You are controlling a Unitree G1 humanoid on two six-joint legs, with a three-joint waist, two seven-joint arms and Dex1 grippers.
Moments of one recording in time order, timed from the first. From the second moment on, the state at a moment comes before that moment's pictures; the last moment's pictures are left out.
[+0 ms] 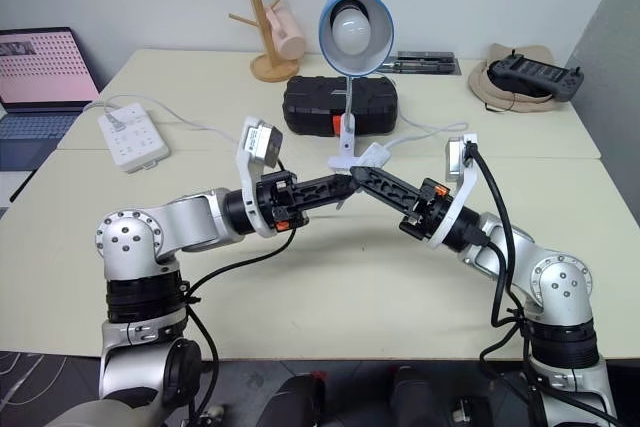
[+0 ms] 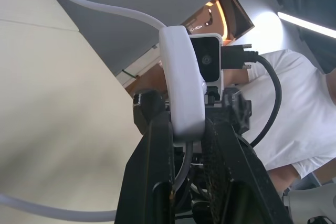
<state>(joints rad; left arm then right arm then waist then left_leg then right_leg) -0.64 0.31 0.23 -0.08 -1.56 1.34 -0.23 -0.40 -0.46 -0.09 -0.32 1.79 0.89 0.03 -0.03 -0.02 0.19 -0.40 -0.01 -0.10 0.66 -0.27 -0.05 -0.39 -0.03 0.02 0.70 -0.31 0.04</state>
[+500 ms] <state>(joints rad) -0.65 0.35 0.17 -0.08 -1.60 1.28 -0.21 -0.39 -0.48 -0.10 -0.32 1.83 0.88 0.02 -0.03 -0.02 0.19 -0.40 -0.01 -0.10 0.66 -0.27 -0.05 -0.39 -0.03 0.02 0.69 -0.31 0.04</state>
